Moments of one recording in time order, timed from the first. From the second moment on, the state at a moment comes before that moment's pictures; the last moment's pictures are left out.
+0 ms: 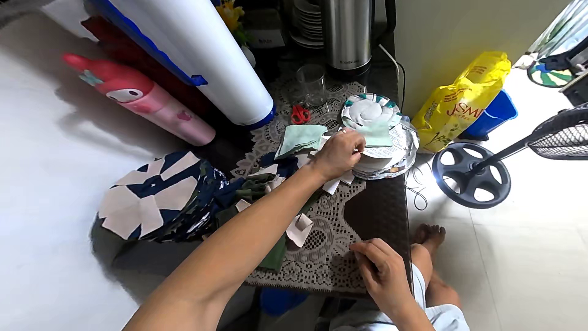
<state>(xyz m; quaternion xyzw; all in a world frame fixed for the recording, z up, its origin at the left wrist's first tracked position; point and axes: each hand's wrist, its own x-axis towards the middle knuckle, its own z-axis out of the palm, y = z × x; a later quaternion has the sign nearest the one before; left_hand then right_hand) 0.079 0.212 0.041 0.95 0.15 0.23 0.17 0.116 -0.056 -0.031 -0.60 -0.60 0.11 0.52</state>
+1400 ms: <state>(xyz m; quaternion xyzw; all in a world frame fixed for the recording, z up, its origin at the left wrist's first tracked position) -0.019 0.263 0.086 0.84 0.48 0.09 0.24 0.113 -0.056 -0.023 -0.72 -0.64 -0.03 0.28</state>
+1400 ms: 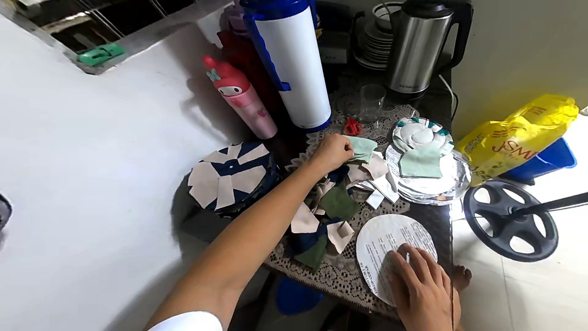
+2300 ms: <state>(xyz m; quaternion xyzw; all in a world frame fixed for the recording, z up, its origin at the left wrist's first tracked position) -0.032 0.138 0.163 0.74 0.23 0.06 0.63 0.158 -0.018 0.078 -0.53 -0.47 0.44 0.55</state>
